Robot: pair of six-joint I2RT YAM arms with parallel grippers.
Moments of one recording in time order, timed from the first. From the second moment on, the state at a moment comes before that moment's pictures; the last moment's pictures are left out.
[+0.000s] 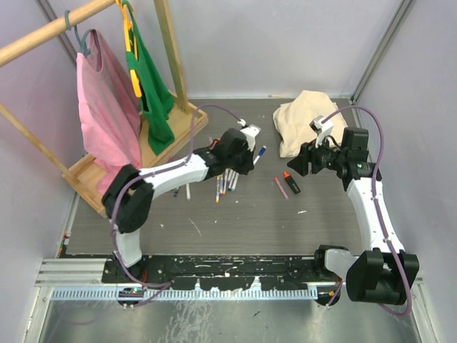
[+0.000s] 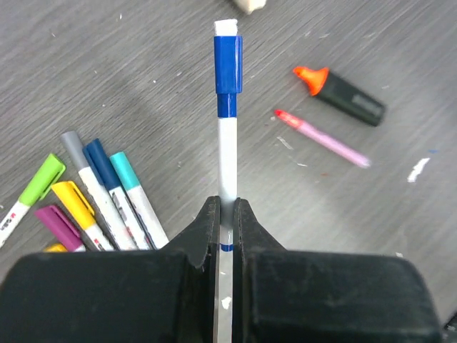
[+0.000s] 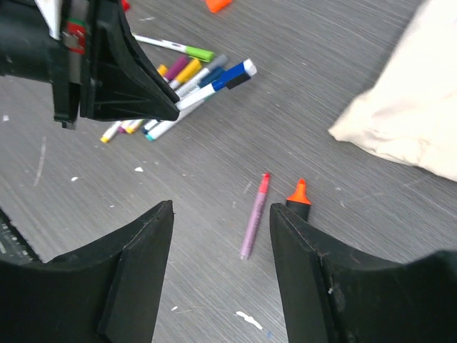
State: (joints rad) left arm -0.82 1.94 1.46 -0.22 0.04 -0.22; right arm -0.10 1.12 0.95 -0.50 -0.76 -0.27
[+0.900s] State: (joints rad) left arm -1.12 1.37 0.46 1.06 -0.31 -0.49; right arm -0.07 1.01 0.72 -0.02 -1.29 0.16
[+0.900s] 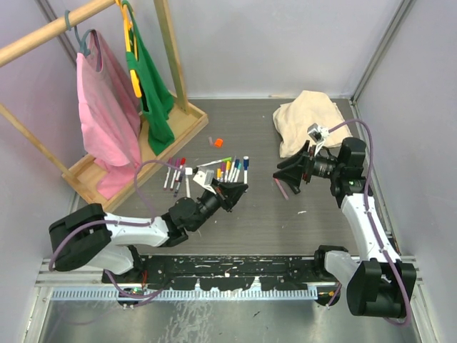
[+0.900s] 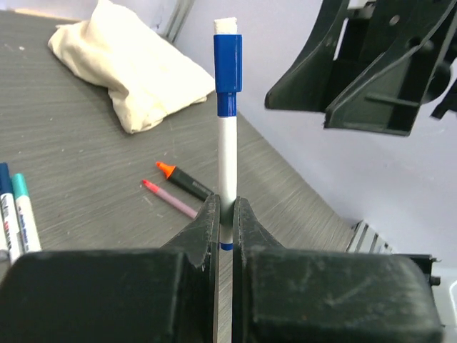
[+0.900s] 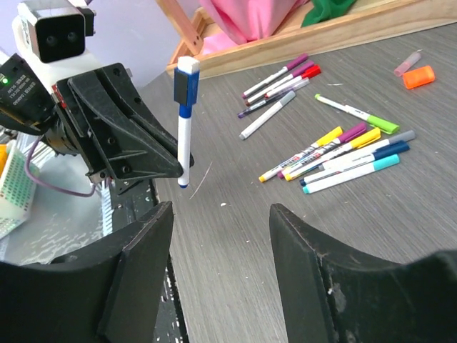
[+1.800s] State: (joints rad) left arm -1.23 1.59 0.52 1.35 -0.51 -0.51; right arm -0.01 1.04 0.58 0.39 -1.30 0.46
